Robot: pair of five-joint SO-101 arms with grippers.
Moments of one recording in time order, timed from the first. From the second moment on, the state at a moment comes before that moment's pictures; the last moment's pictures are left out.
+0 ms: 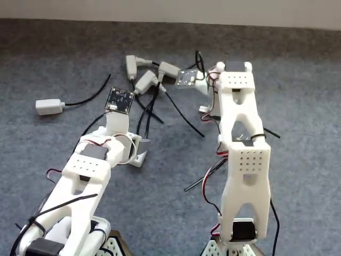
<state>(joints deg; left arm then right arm) 5.8 -32.8 62.0 33.7 -0.4 -4.9 49.3 -46.7 87.2 80.1</state>
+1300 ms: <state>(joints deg) 5.7 -32.8 62.0 32.3 -0.4 -9.9 49.4 -93.2 98.9 67.3</state>
